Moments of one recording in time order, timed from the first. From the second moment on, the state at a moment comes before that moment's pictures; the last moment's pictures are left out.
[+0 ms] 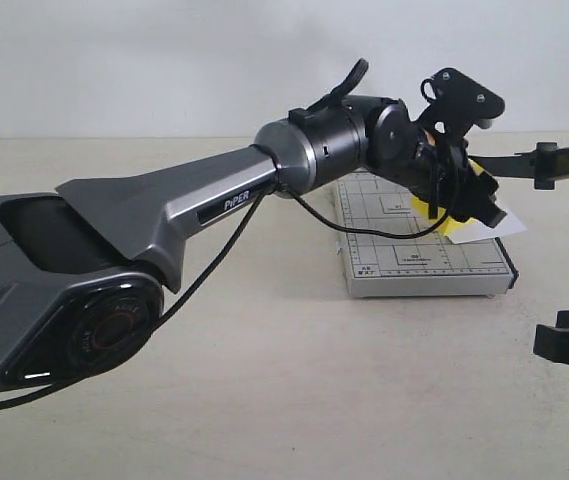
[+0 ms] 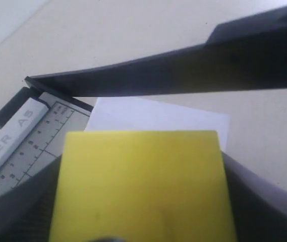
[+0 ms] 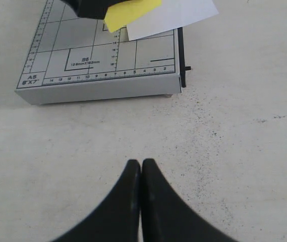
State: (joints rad) left arm -0.80 2.67 -2.45 -0.27 0.53 0.45; right arm 0.11 1.08 -0.18 -0.59 -0.22 0.77
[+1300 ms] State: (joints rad) left arm -0.79 2.72 -2.45 -0.27 0.43 0.45; right arm 0.11 1.08 -0.18 -0.59 -0.22 0.77
